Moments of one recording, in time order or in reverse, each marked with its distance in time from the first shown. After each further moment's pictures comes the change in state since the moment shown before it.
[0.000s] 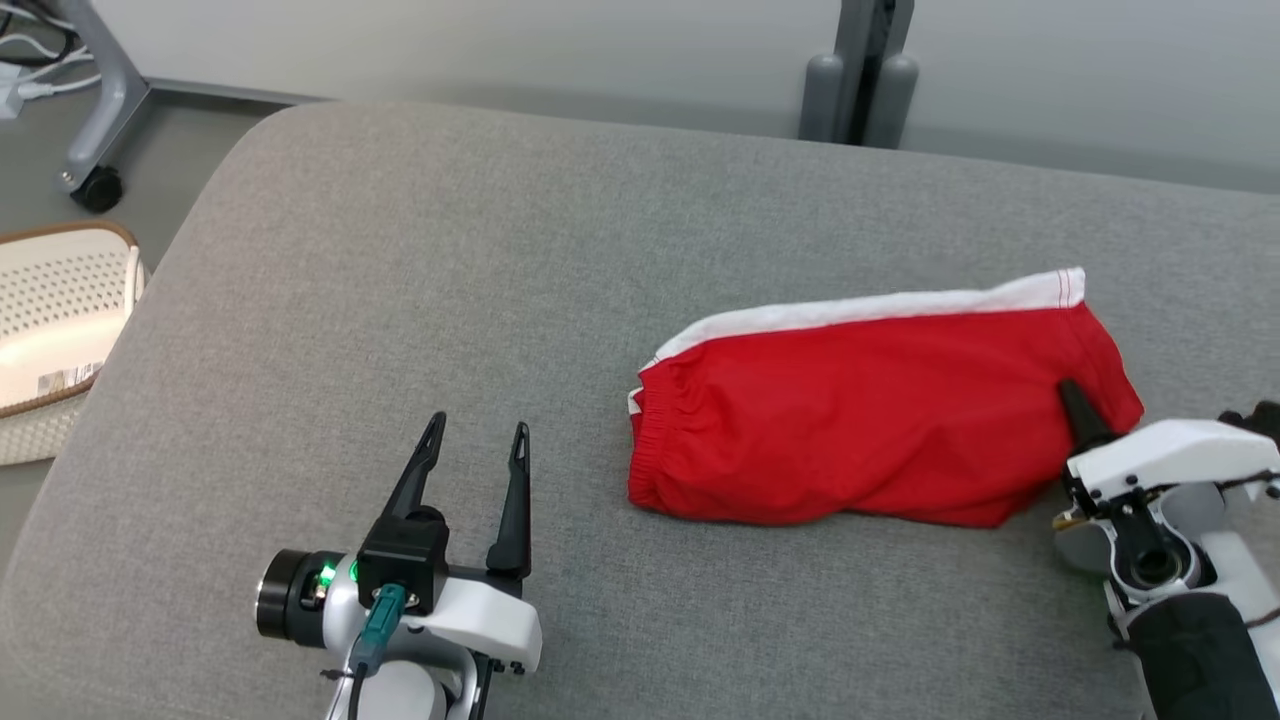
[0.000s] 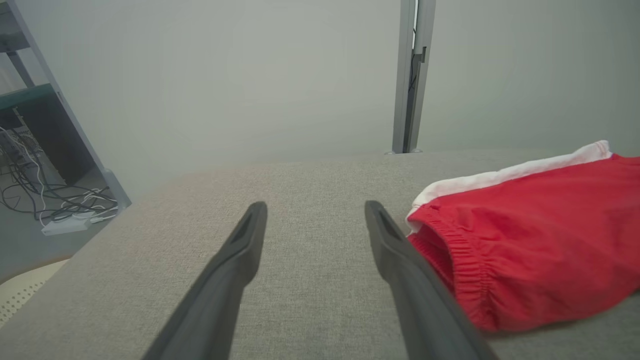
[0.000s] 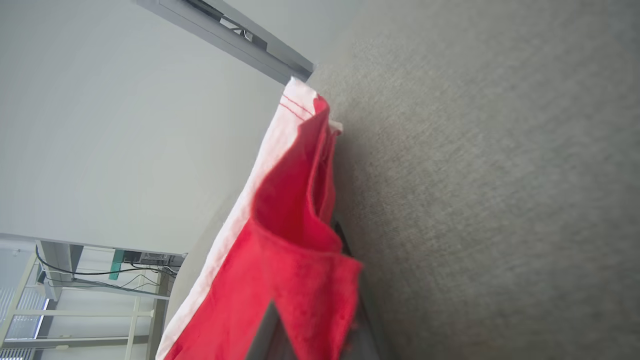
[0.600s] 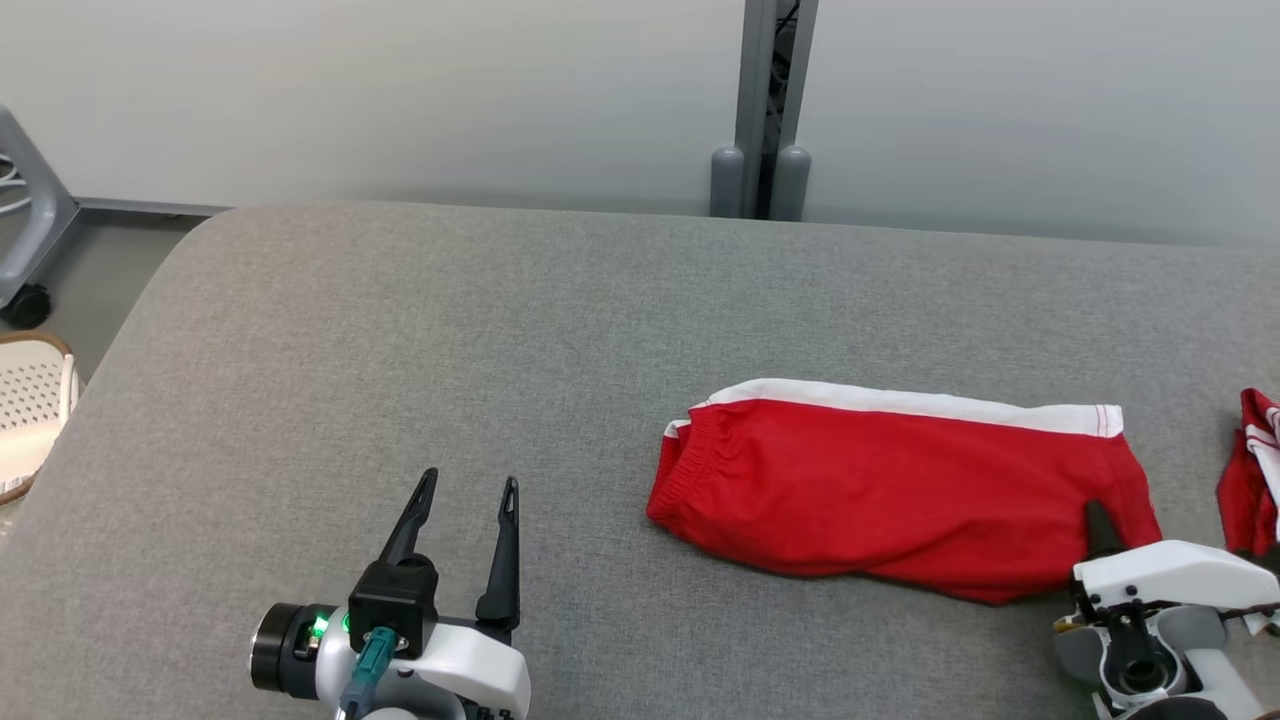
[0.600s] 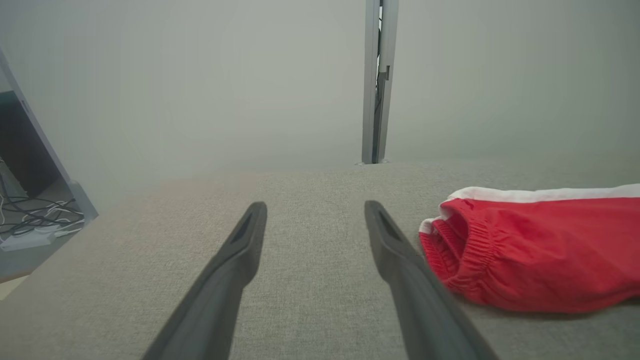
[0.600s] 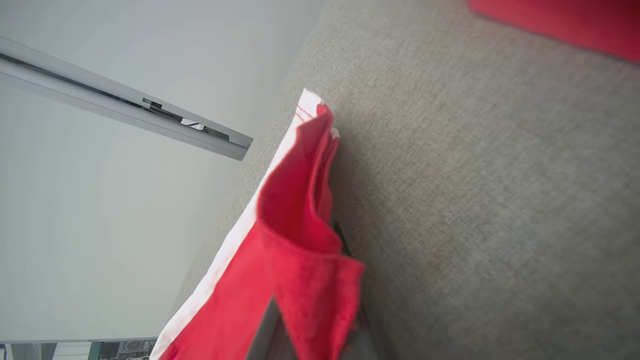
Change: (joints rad) left arm 0.078 0.000 0.029 0.020 0.000 -0.023 0.000; right arm 0.148 0.029 -0.046 0.048 0.056 0.000 -0.158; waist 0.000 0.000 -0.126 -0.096
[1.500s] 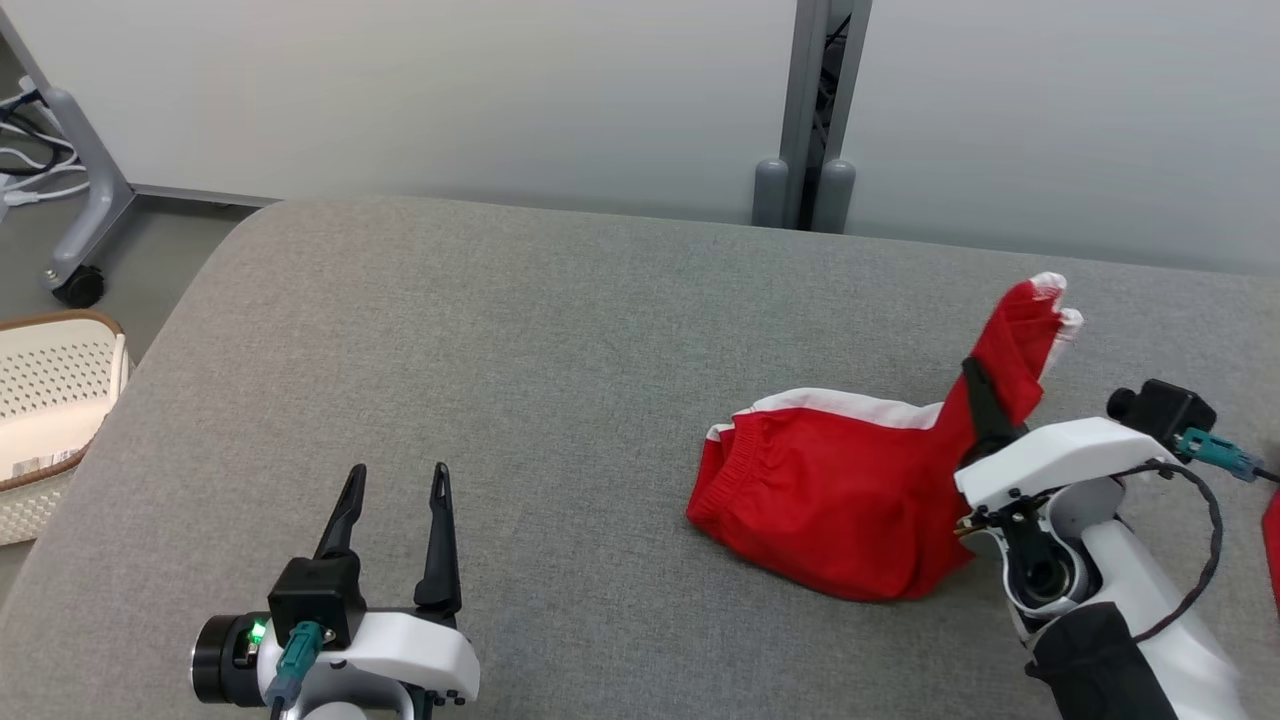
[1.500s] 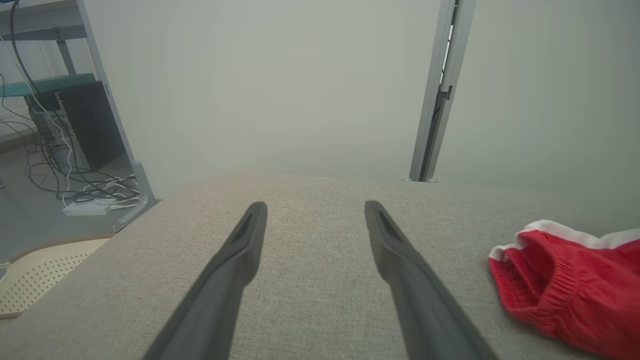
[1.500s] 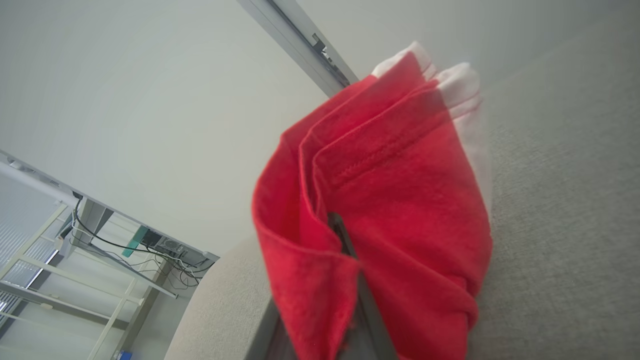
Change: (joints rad) left arm 0.015 0.000 0.110 -0.017 -0.039 -0.009 0.000; right arm -0.106 0.027 0.254 -0.154 -0.137 0.000 -0.020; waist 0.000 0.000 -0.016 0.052
